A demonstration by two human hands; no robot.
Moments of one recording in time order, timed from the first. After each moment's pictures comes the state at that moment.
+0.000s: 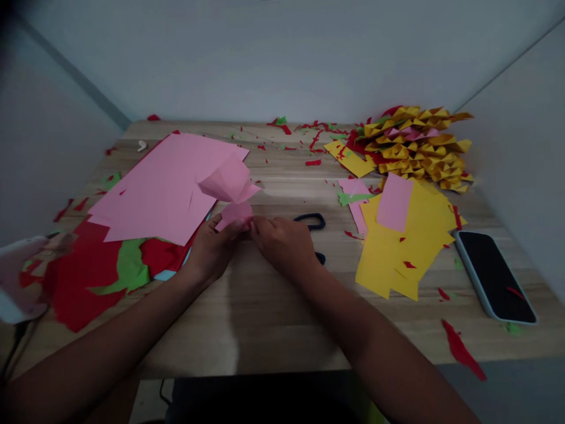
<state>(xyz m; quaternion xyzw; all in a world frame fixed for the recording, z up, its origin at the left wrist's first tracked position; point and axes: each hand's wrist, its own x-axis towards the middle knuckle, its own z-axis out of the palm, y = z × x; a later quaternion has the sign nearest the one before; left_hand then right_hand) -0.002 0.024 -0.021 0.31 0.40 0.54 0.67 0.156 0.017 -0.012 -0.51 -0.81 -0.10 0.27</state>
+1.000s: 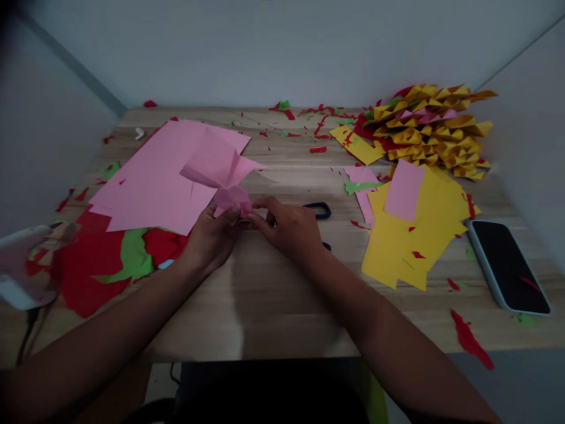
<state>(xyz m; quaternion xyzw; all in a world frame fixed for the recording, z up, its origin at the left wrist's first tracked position) -0.003 0.026 -0.017 0.31 0.36 0.56 0.68 0.161 0.020 -0.012 -0.52 -0.77 0.09 0.35</state>
